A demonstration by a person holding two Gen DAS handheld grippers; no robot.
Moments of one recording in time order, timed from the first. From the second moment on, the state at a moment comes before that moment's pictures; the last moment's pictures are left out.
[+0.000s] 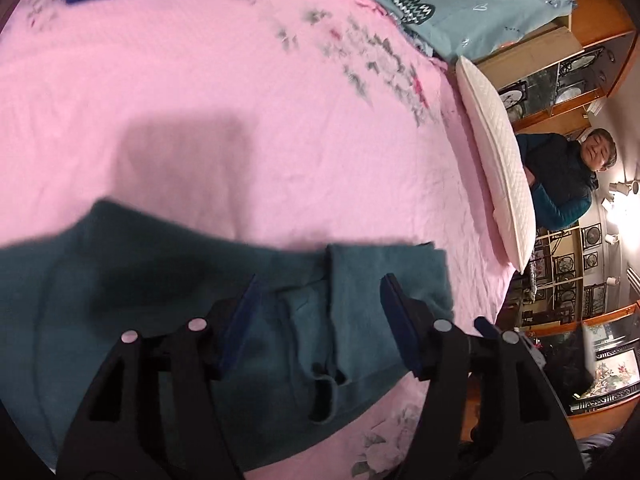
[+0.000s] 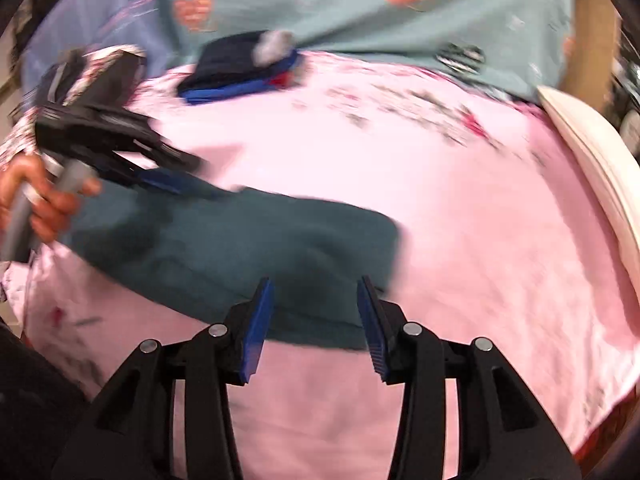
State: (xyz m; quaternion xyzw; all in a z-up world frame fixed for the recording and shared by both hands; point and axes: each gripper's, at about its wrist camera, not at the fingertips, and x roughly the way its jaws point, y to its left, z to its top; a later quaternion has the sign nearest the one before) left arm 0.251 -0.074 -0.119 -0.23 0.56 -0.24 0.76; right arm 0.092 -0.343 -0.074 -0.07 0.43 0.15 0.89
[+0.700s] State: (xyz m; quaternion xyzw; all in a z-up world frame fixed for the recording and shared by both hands) left arm 0.287 -0.258 -0.140 -0.10 0.60 -0.29 0.74; right arm 0.123 -0.389 -0.122 -0.08 0.45 0.29 0.84
